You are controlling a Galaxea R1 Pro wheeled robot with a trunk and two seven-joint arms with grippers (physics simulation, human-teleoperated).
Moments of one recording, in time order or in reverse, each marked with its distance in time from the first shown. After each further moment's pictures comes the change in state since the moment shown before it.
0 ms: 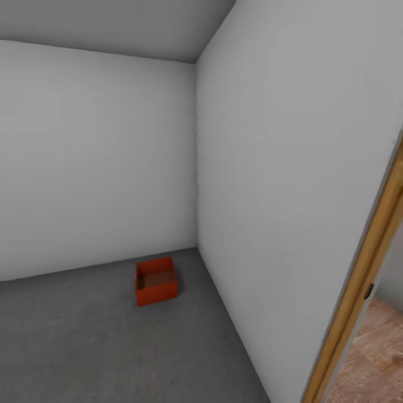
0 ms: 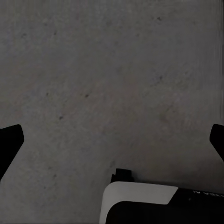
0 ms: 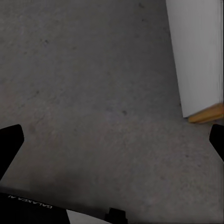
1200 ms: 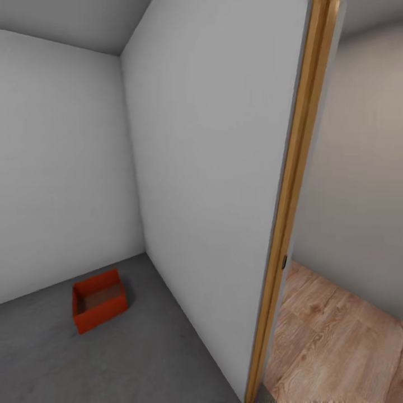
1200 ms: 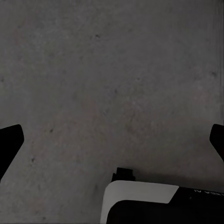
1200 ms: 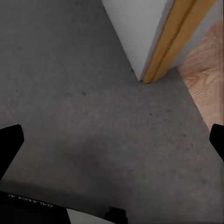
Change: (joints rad) left arm 0.000 0.002 0.000 0.001 0.000 -0.001 0.000; right arm 0.000 0.000 0.000 0.000 0.000 0.000 0.000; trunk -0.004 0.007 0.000
